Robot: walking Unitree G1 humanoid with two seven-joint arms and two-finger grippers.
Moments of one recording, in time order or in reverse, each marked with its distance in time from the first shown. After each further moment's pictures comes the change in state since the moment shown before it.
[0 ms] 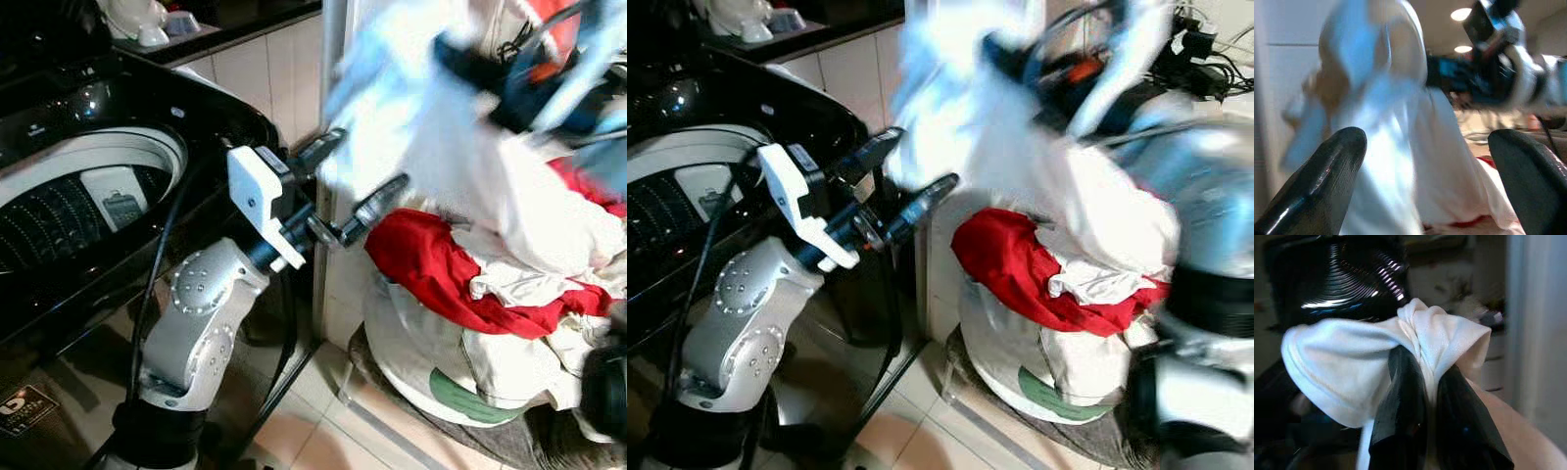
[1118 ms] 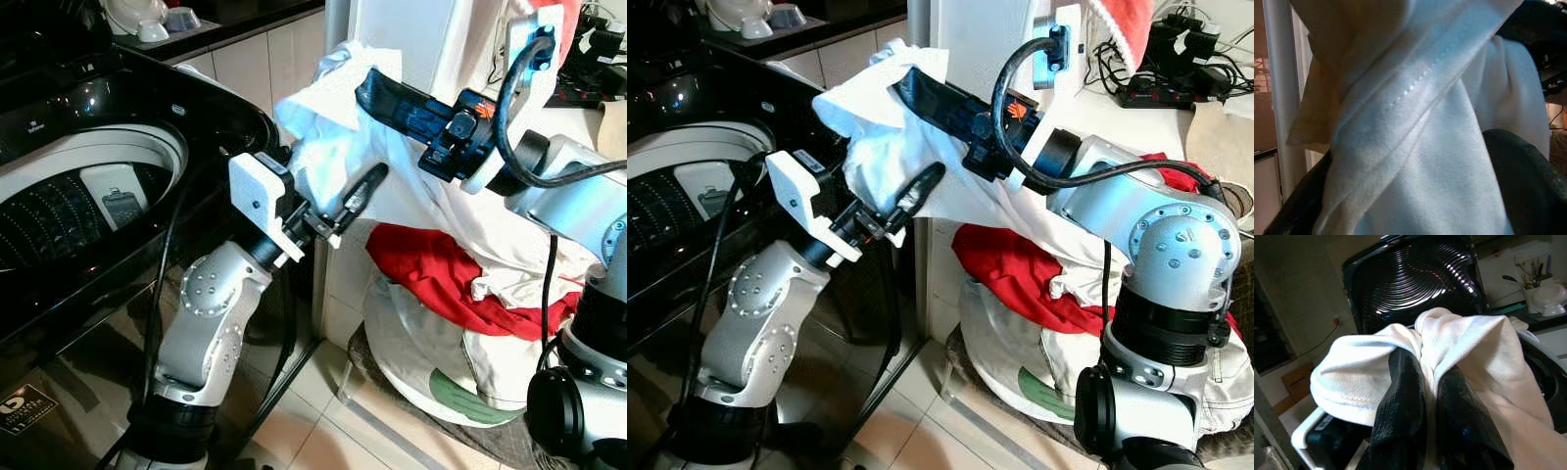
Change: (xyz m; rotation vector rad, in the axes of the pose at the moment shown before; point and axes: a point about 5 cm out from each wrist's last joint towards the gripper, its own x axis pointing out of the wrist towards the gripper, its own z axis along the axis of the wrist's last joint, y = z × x) left arm -0.001 0.006 -0.016 0.029 0.014 0.081; right arm 0.010 0.048 -0.016 0.197 -0.024 0.230
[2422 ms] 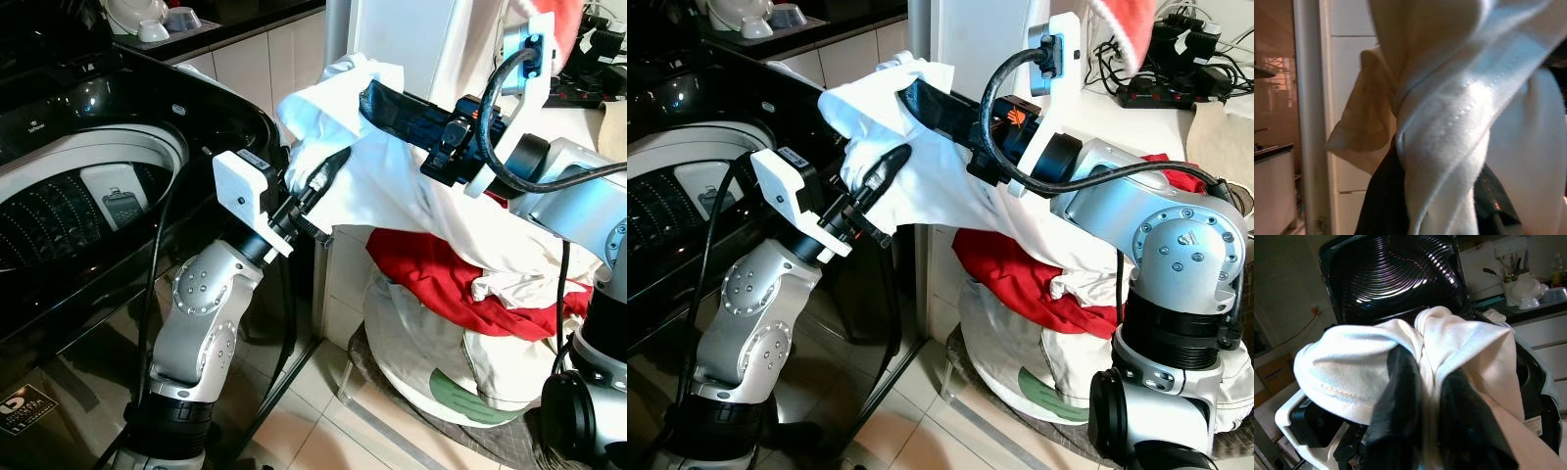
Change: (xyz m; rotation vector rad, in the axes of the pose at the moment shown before) left arm -0.006 0.014 -0.002 0.009 0.000 0.078; right arm -0.004 -0.006 -0.003 -0.046 0.044 -0.081
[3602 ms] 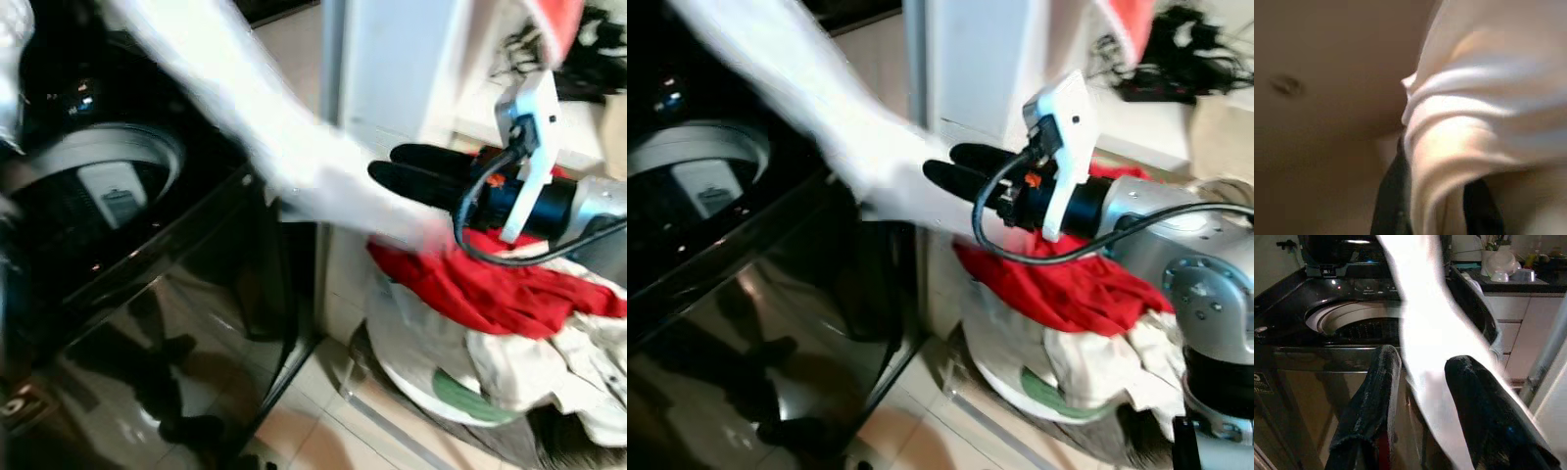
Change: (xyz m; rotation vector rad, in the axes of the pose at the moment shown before) left arm 0.051 0.178 0.244 1.435 -0.215 0.832; right arm -0.033 -0.002 -0.019 -0.330 0.228 -0.068
